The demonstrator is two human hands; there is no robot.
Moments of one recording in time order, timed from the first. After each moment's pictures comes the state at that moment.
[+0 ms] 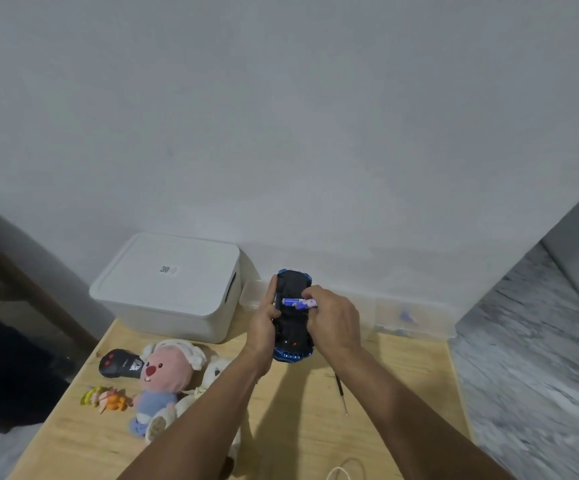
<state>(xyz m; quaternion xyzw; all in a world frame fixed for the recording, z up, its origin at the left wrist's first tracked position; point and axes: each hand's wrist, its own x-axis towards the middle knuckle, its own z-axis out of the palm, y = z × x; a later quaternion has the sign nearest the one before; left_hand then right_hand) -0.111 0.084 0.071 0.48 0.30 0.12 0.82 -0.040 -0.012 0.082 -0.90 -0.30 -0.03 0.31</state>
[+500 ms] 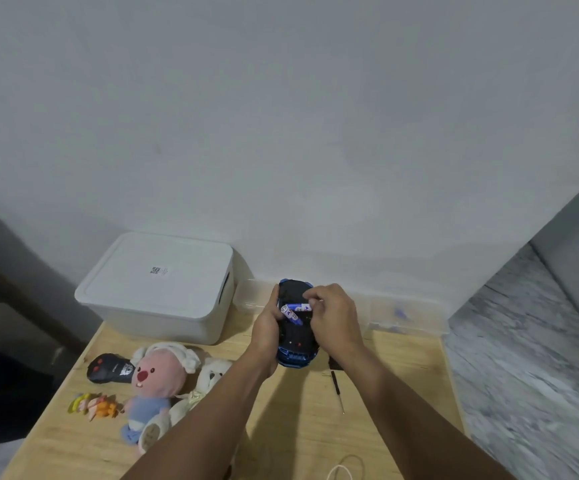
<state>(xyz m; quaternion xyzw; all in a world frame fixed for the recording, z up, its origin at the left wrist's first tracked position) -0.101 0.078 0.072 0.43 0.31 0.05 0.84 -0.028 -0.014 0.074 -0.89 -0.23 0.06 0.39</state>
